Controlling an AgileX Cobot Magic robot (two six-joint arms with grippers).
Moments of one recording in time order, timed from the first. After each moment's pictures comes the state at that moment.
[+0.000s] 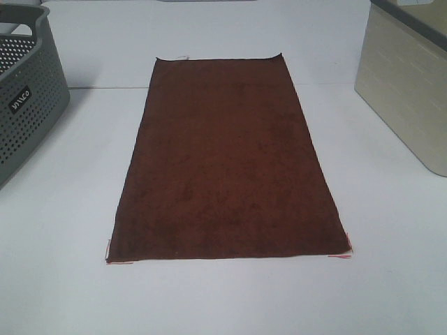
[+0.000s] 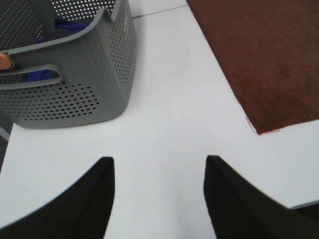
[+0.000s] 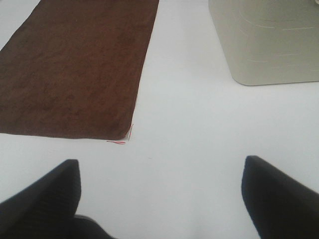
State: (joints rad) left arm 0.03 0.00 -0.50 -0.10 1.05 0.22; right arm 0.01 -0.01 -0.50 0.09 1.07 -0.10
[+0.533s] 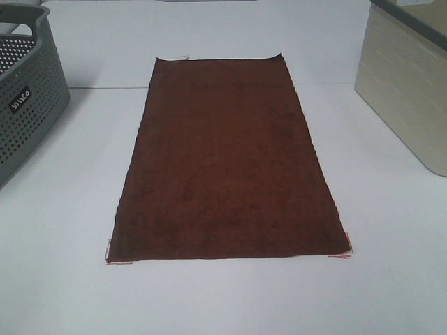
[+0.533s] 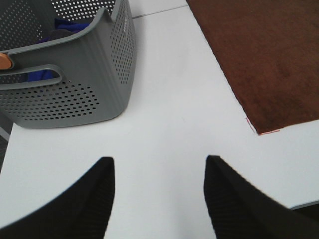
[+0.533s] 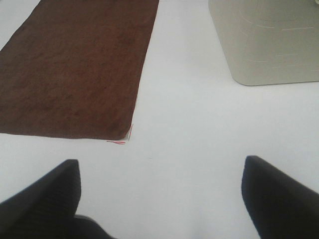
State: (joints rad) left arm 0.03 0.00 -0.50 -0.10 1.05 0.22; right arm 0.01 -0.01 -0.50 0.09 1.07 -0.10
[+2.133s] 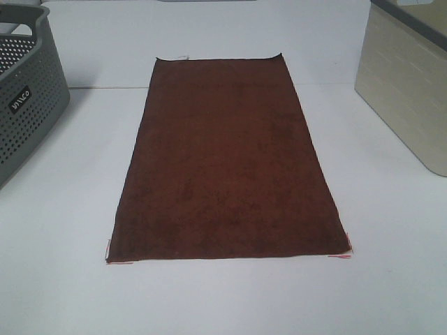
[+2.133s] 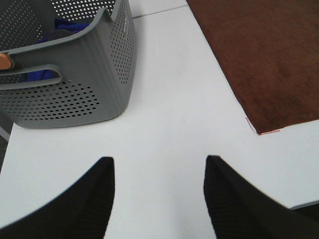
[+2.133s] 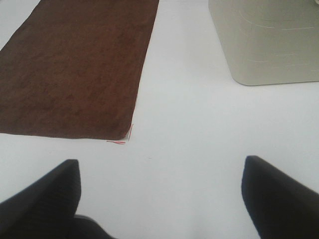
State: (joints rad) left arm 0.03 0.00 -0.50 -0.10 1.05 0.22; right arm 0.01 -0.01 -0.50 0.09 1.07 -0.10
